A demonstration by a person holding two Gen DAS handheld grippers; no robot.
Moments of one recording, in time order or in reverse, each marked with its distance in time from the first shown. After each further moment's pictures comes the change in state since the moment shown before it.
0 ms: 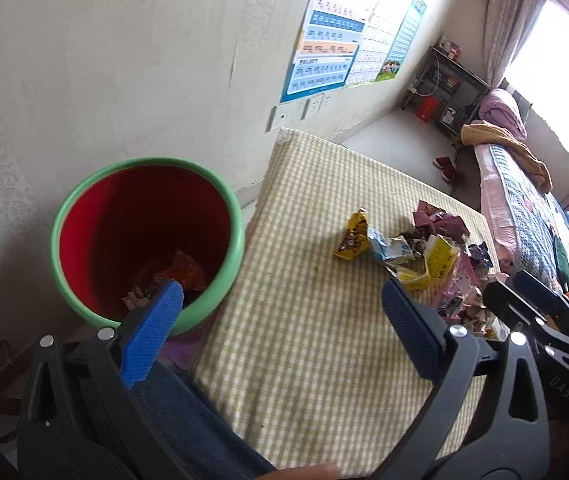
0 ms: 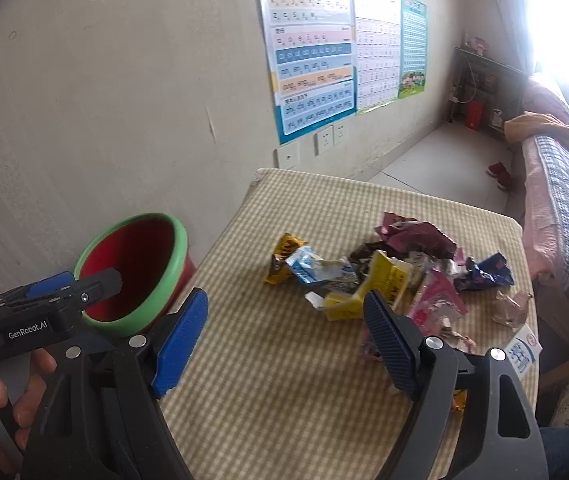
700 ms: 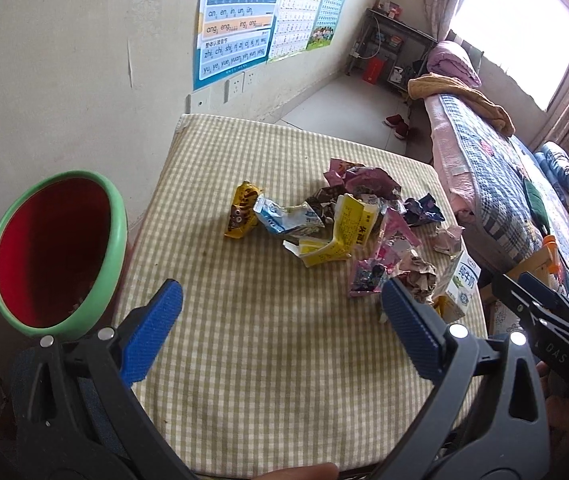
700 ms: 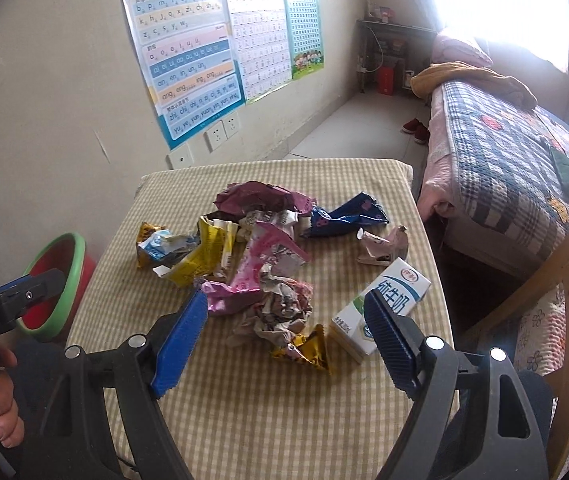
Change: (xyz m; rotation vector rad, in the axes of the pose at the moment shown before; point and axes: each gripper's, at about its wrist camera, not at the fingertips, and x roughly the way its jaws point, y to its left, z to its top) left arm 0.022 -0.105 -0.019 0.180 0.065 -0.109; right arm -0.044 -0.131 -0.055 0.219 0.016 -0.197
